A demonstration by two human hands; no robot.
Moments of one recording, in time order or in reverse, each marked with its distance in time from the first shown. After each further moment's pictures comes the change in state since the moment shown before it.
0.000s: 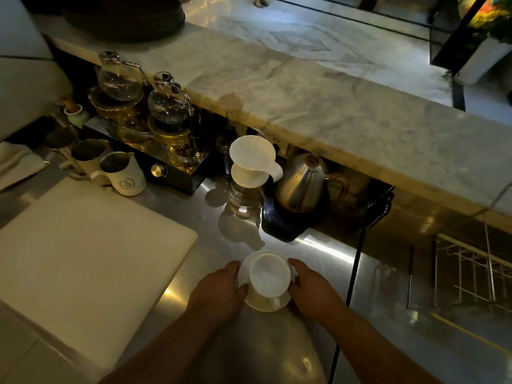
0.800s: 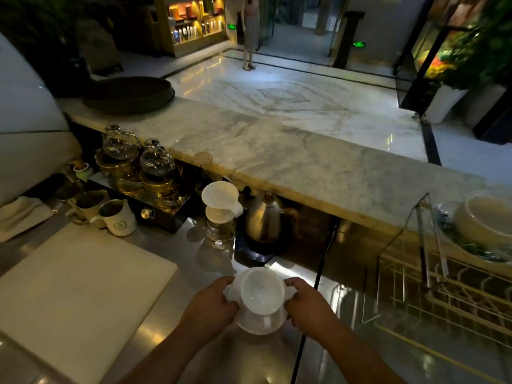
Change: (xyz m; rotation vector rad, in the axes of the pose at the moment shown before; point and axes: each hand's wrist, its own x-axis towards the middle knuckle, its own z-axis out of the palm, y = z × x) left_hand -0.053 0.103 -0.036 -0.264 0.016 -0.034; right_hand -0.074 0.006 -0.096 0.267 0.087 0.011
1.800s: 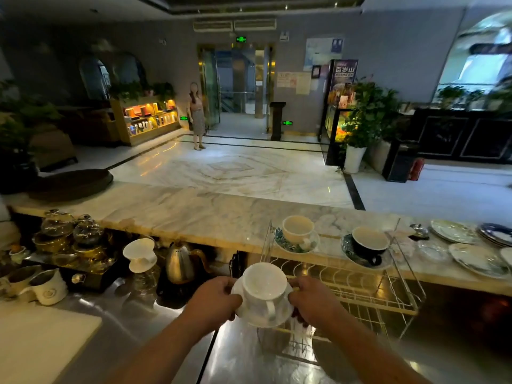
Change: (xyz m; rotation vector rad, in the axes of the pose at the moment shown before) left_hand -0.179 0.289 0.112 -0.043 0.001 0.261; right_hand -0.237 0.057 -0.262 0.116 0.238 -0.018
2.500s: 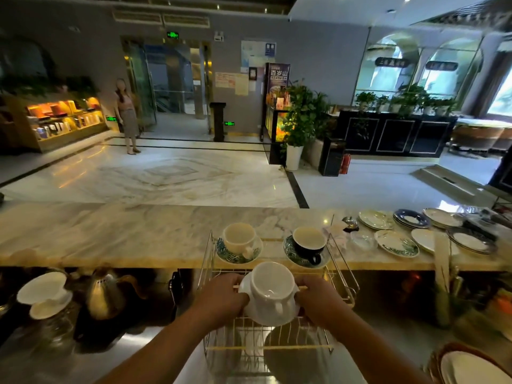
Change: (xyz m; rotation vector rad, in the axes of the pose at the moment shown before) left_hand 0.079 0.081 0.097 0.095 -0.246 0.173; right_hand -0.002 0.061 -0.100 0.027 0.260 0.199
